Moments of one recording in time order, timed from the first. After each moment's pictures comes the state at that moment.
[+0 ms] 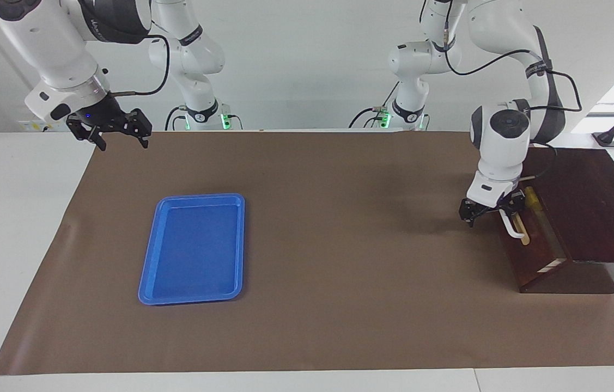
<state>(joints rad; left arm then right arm) -0.04 0.13 -0.08 -2.07 0.38 2.31 -0.30 -0.13 -0.05 0.08 -1.67 -0.01 1.52 -0.11</state>
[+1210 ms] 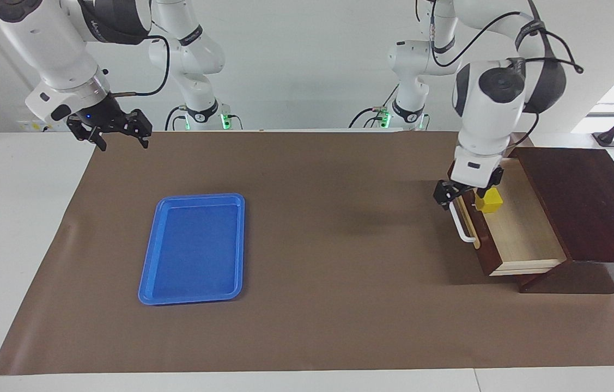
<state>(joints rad) -0.14 0.13 -0.05 -1.65 0.17 1.79 -0.49 -0.13 -0.05 0.08 -1.68 -0.01 1.51 -0.11</state>
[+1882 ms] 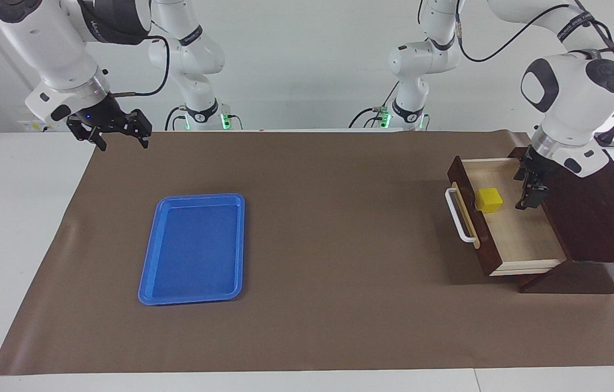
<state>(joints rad) 0.09 0.04 -0.05 -1.89 0.09 1.96 -1.31 -0.13 -0.05 0.08 -1.68 -0.01 1.51 -0.11</state>
